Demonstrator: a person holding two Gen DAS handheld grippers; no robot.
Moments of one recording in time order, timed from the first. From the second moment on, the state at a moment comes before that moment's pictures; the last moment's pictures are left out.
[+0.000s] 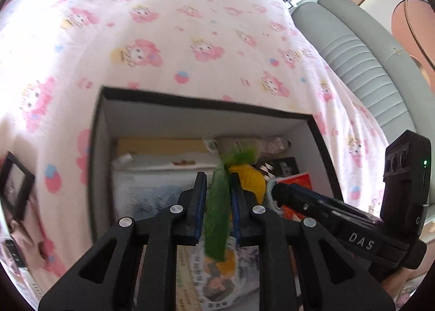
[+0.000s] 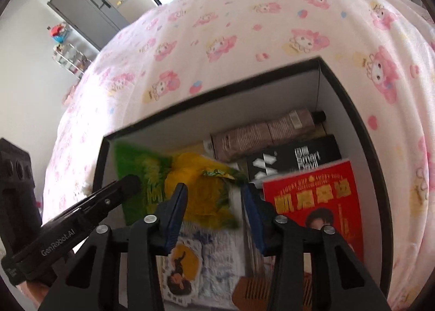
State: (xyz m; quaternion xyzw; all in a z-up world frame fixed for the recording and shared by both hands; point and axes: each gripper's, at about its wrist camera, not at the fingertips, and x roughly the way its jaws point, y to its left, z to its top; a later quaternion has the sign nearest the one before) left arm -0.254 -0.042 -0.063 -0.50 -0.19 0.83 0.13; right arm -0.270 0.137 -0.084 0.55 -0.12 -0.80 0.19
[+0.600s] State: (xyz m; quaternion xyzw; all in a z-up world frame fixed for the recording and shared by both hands) left arm -0.242 -0.037 -0.078 -0.53 -0.19 0.82 0.08; right arm -0.300 0.097 -0.112 0.61 -0.08 -0.75 0.23
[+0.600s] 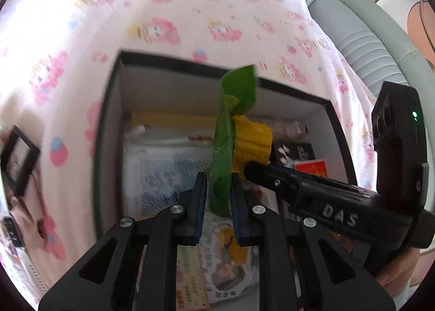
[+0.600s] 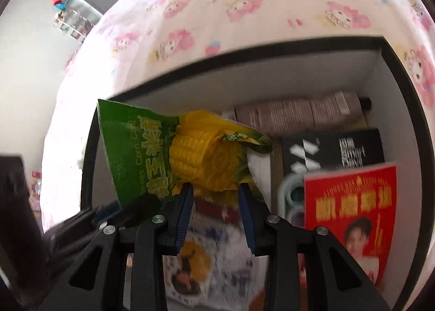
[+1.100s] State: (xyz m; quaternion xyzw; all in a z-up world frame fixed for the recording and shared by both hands) left arm -0.260 -0.052 -0.044 -0.45 -0.25 0.85 0.11; right arm -0.306 0.142 -0.092 0.57 -0.11 -0.80 0.17
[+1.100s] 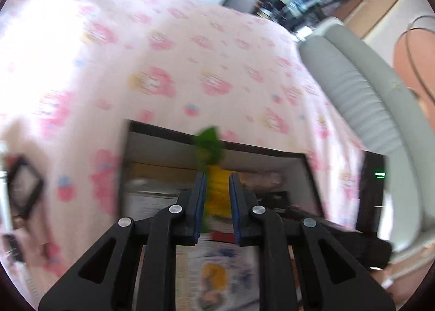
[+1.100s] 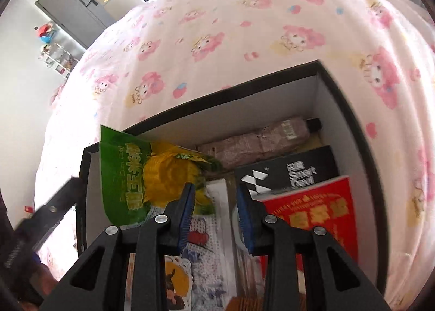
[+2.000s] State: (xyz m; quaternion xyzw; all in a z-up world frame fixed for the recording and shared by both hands) left arm -0.311 -0.019 -0.107 -0.56 -0.21 0.79 0.13; right arm -0.283 0.133 -0.092 0.55 -0.06 -0.82 0.14
